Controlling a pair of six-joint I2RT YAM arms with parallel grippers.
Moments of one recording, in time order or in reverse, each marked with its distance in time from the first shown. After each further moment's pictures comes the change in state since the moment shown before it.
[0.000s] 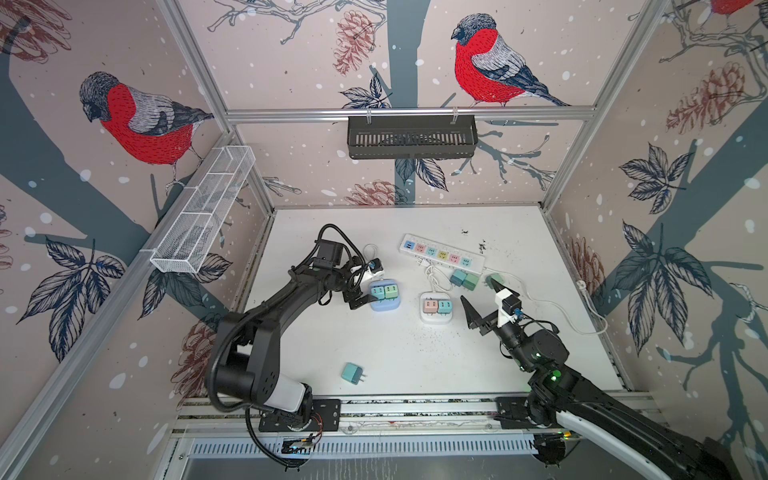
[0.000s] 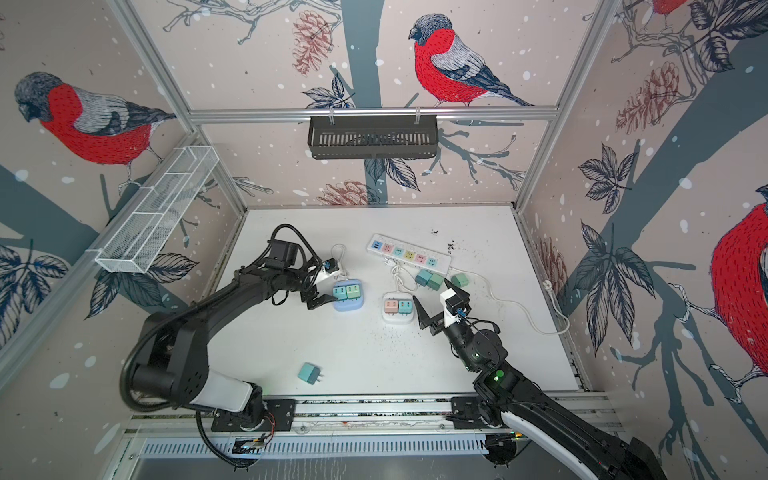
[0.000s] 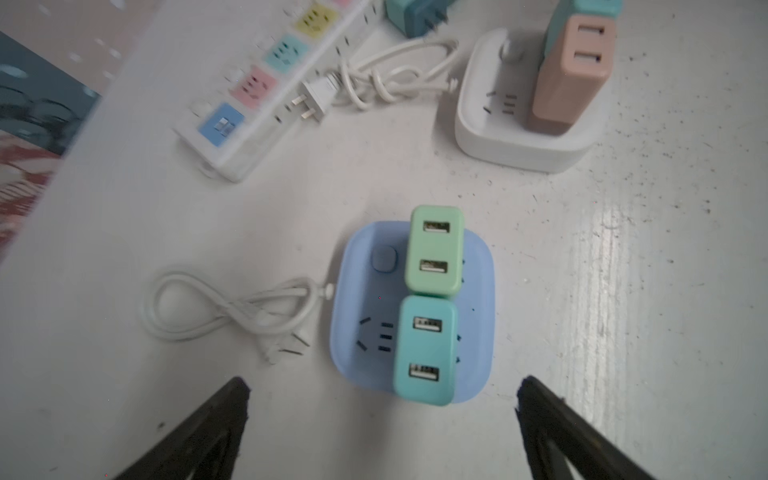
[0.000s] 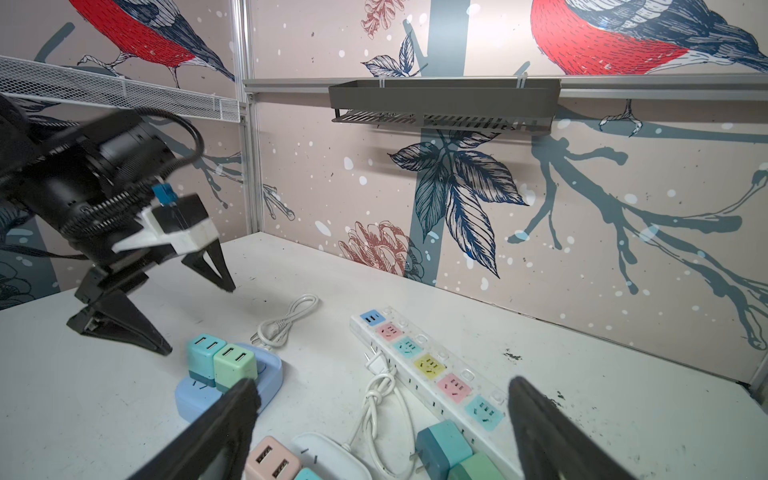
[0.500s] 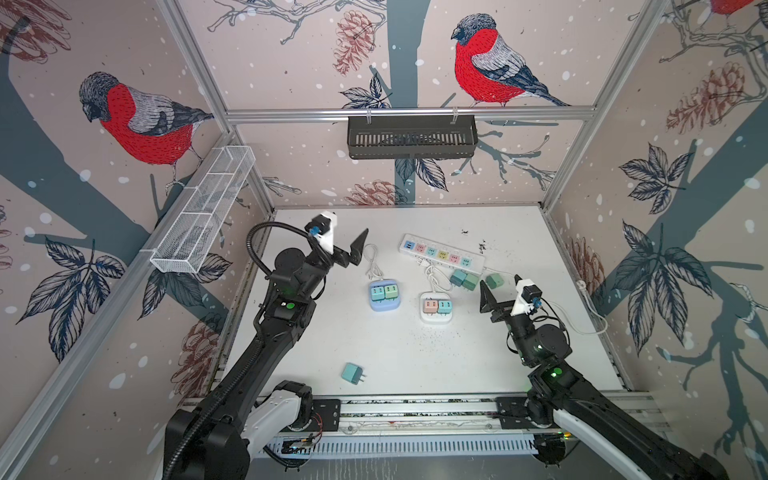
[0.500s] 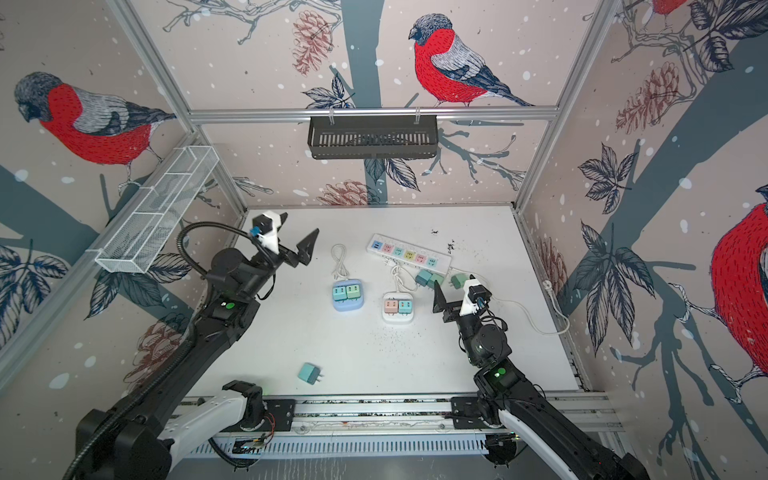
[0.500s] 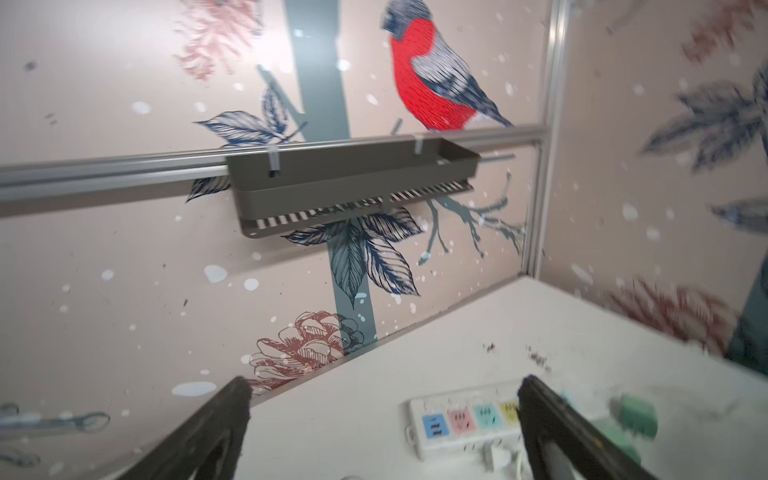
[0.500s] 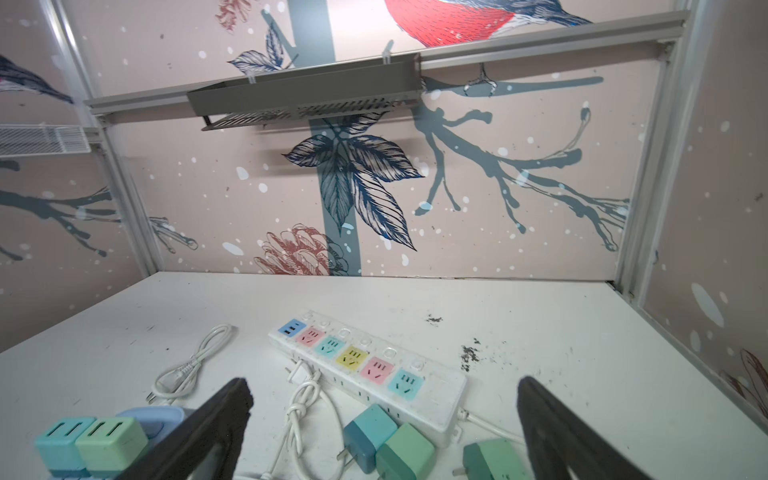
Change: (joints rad) left arm -0.001 -0.375 -0.085 0.749 -0.380 -1.070; right arm -0.223 0.029 -0.019 0.026 0.096 0.164
